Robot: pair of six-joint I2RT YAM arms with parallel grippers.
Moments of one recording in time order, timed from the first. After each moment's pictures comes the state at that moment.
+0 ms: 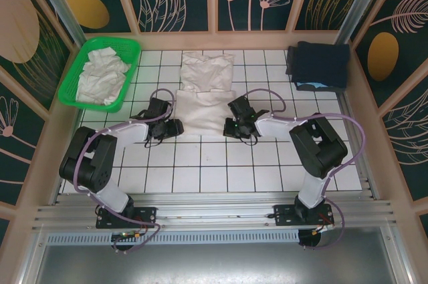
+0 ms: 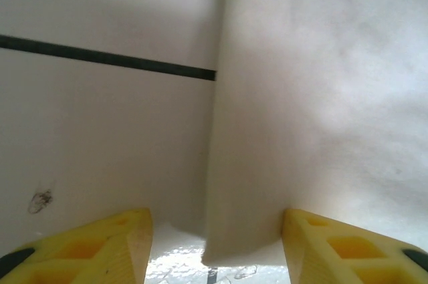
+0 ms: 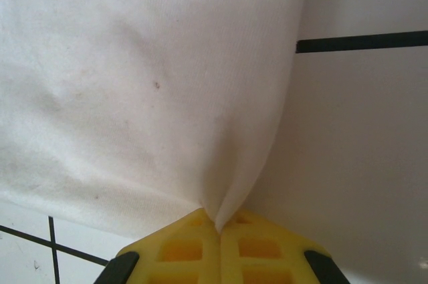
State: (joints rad) left arm -0.35 1.63 0.79 -0.21 0.11 -0.60; right arm 0.64 1.79 0.99 -0.25 -0.13 0.70
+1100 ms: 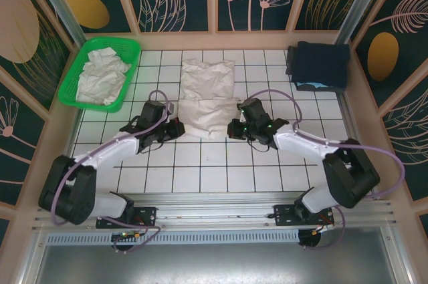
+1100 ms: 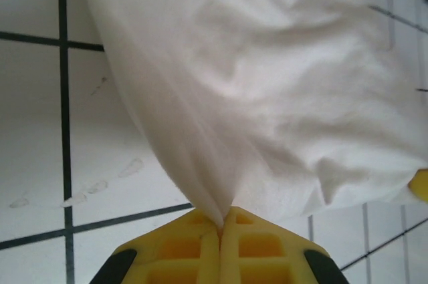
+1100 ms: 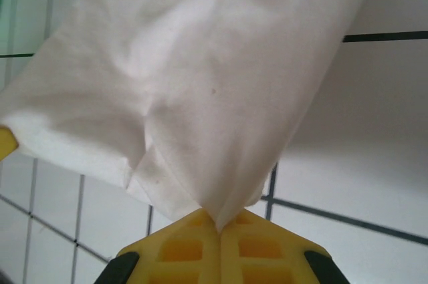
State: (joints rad) left arm -0.42 1.32 0.70 -0.18 0.31 -0.66; right arm 0.67 1.42 0.82 -0.21 -0.18 0.67
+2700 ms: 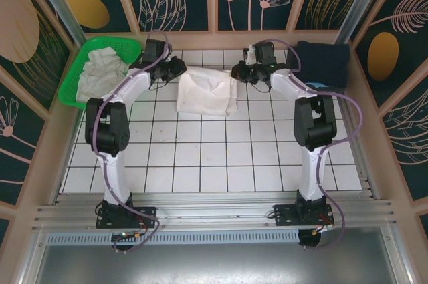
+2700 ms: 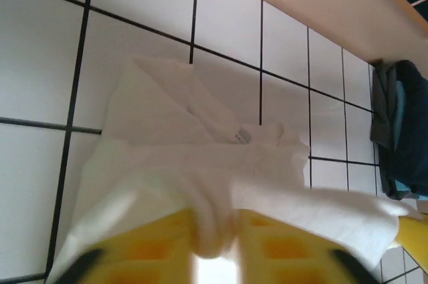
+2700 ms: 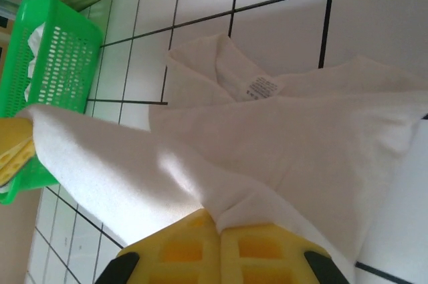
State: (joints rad) left arm -0.22 2.11 1.78 -0.39 0.33 -0.65; right arm 0.30 2.14 1.74 -0.32 -0.53 0.51
